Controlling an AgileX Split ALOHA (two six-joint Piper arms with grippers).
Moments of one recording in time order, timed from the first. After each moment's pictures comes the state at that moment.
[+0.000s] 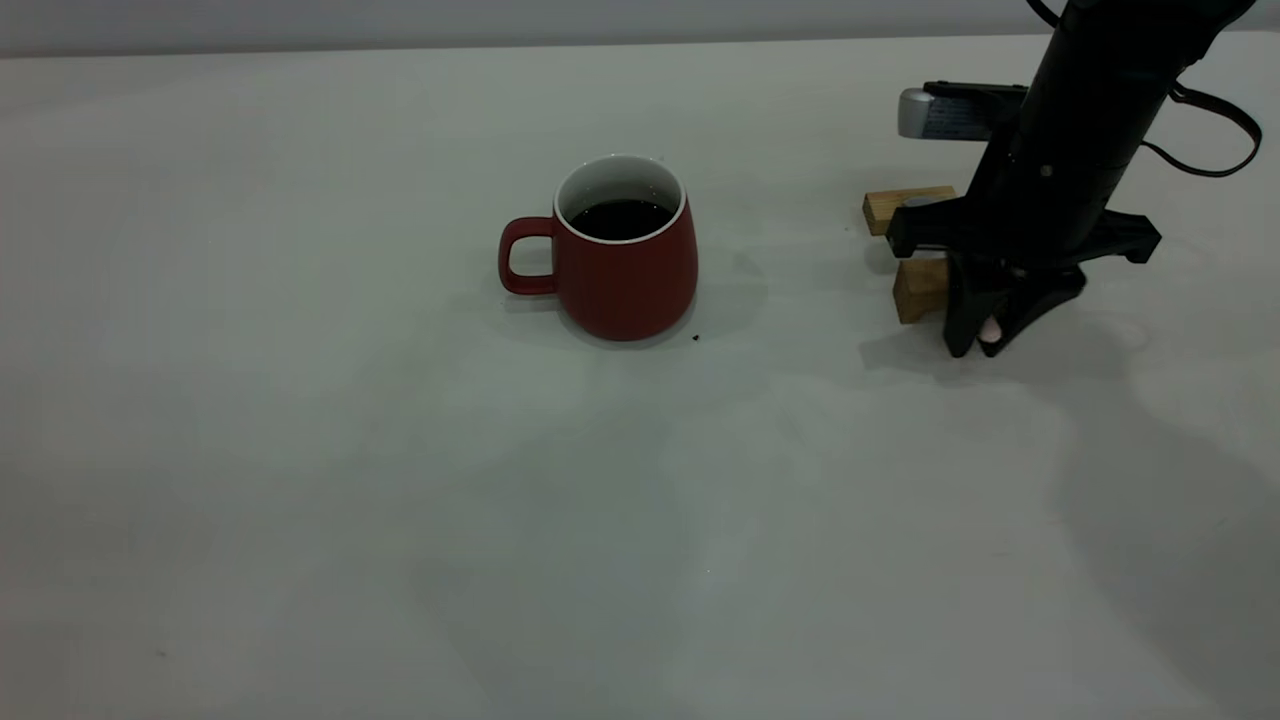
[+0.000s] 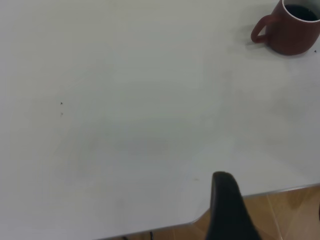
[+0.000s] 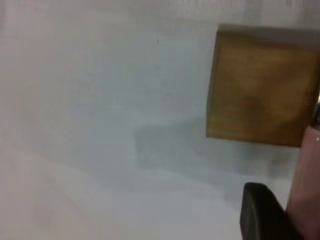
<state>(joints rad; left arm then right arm) -0.10 -0.02 -0.49 -0.04 1.13 0.04 0.21 2.40 -1.36 0.28 0.57 -0.14</state>
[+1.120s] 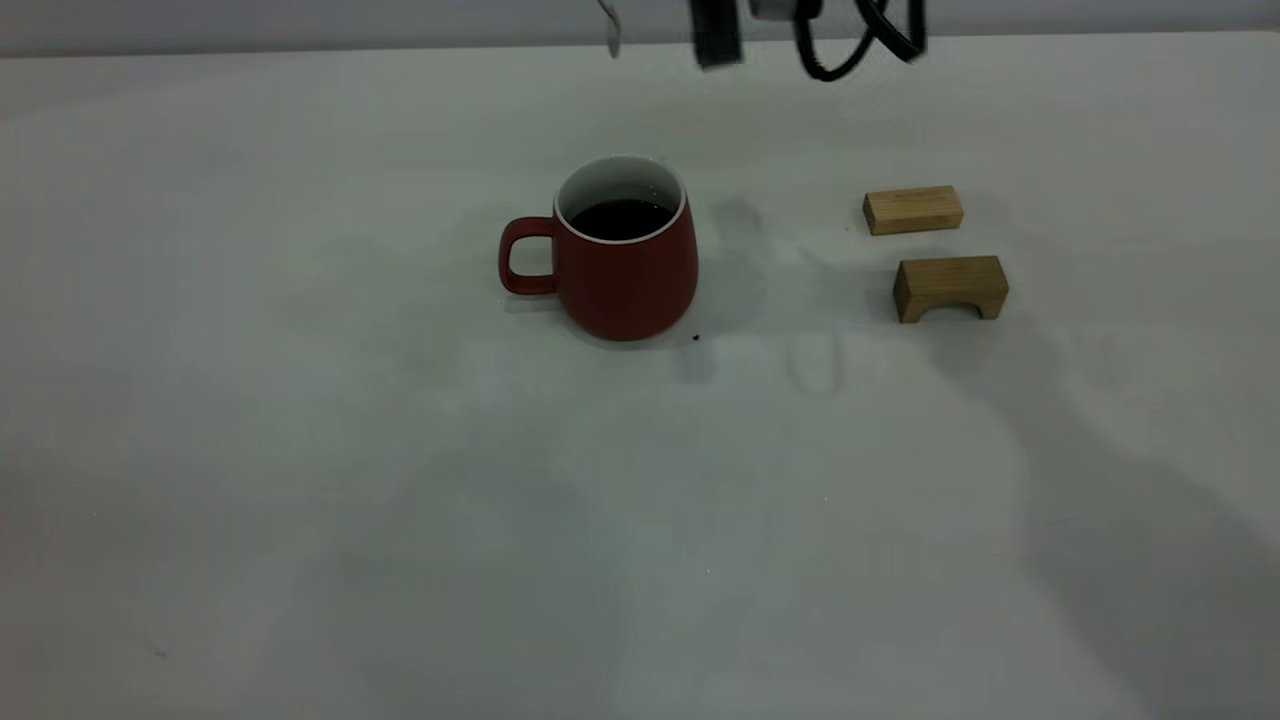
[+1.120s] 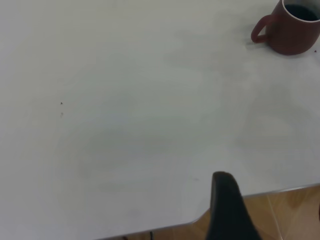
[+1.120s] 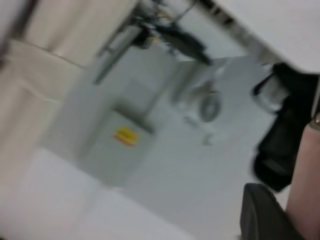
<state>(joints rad) -0.10 -0.02 -0.49 -0.04 1.13 0.04 0.32 2.33 -1.50 1.74 1.10 0.11</state>
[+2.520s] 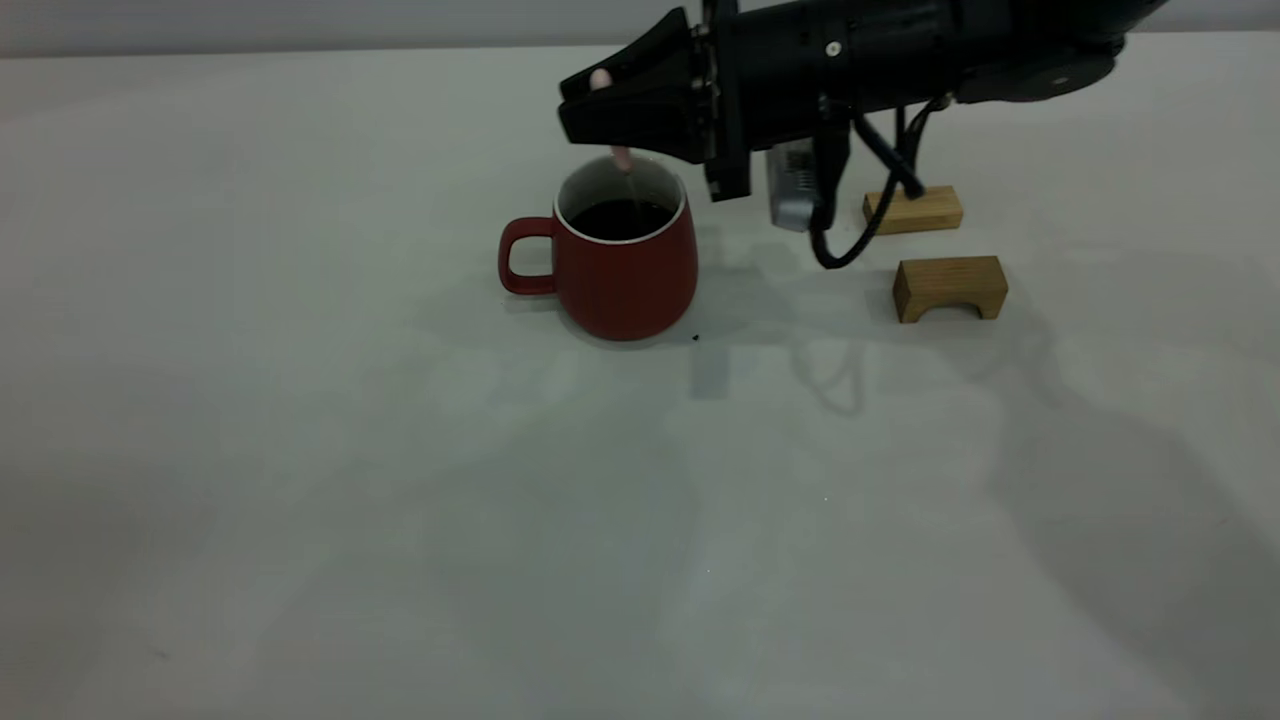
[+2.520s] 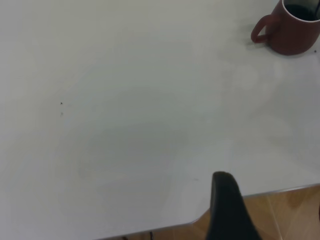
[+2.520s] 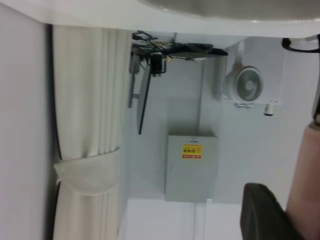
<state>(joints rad) -0.10 -0.02 -0.49 -0.04 1.13 0.04 0.30 2.57 -1.55 1.76 1.14 0.44</state>
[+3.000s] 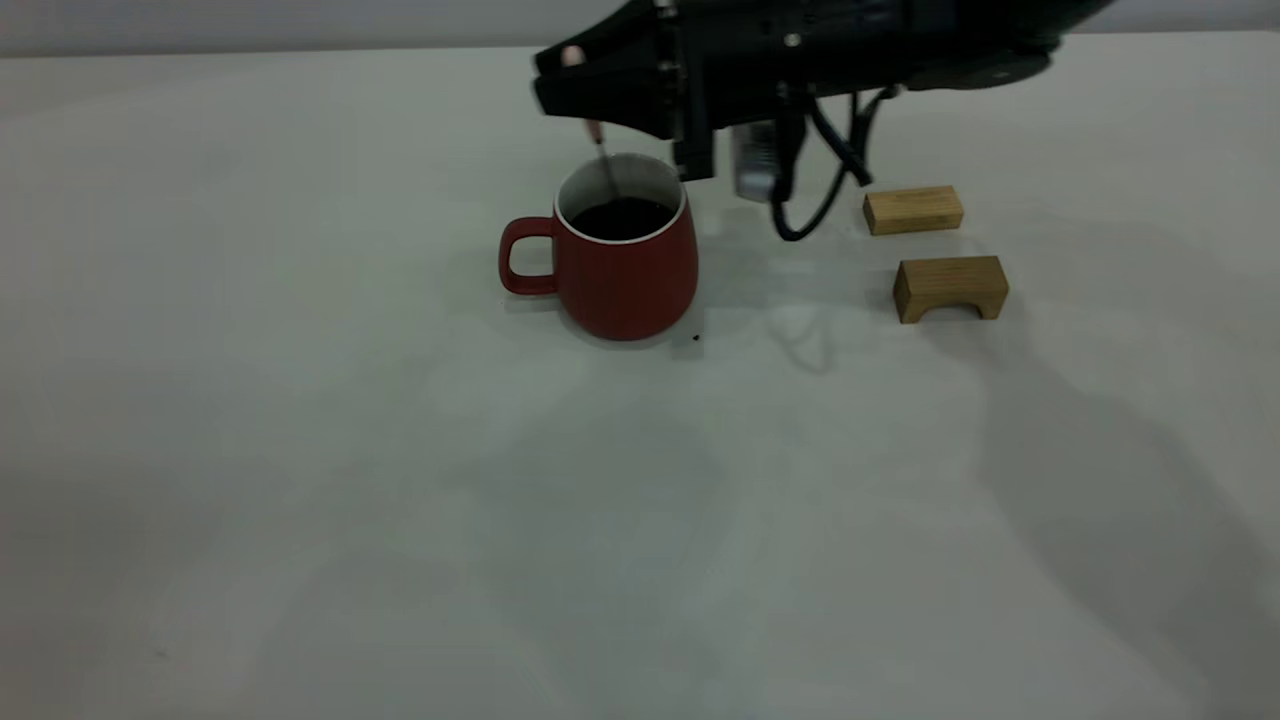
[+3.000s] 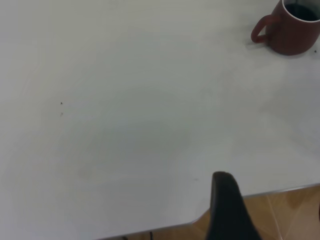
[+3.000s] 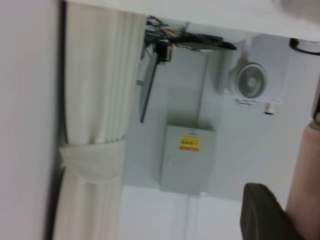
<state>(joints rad) -0.10 -0.02 -0.49 -0.04 1.13 0.04 0.28 2.66 -1.71 1.76 1.14 0.44</state>
